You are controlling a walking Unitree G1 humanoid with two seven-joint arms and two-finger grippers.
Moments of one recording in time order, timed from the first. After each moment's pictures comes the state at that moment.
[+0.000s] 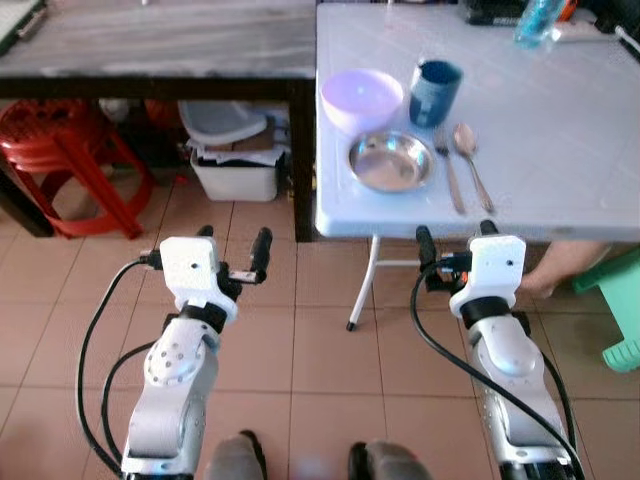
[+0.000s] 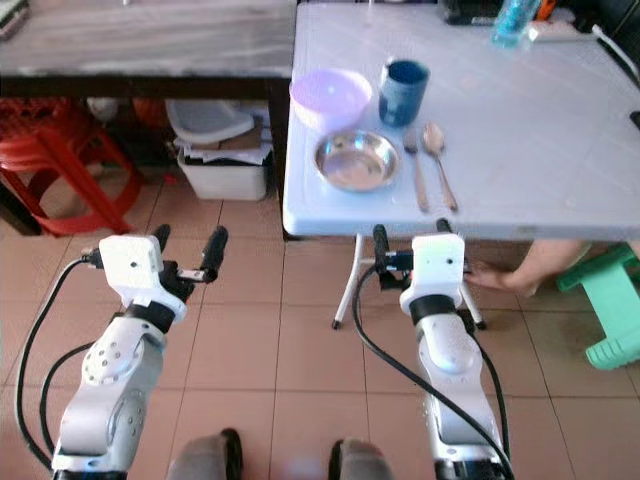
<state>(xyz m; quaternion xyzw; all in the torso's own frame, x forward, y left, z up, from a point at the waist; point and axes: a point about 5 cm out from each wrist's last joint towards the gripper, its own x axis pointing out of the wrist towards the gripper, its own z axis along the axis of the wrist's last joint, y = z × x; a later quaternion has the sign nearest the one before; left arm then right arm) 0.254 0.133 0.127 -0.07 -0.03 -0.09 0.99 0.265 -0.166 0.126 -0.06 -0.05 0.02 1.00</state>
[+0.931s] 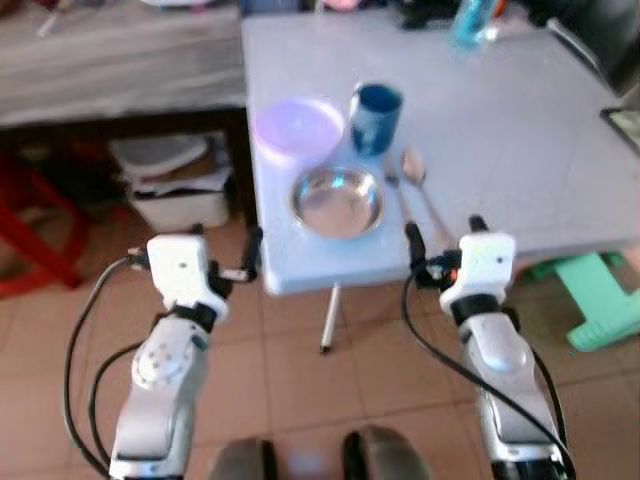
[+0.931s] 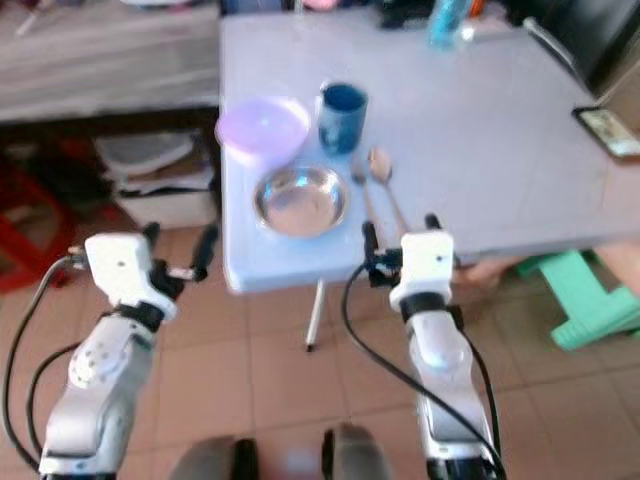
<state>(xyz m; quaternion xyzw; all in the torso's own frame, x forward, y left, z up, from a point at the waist) 0.253 0.138 0.130 -0.07 -0.04 -0.09 0.99 0.265 -0.160 0.130 -0.07 -0.06 0.03 1.00</state>
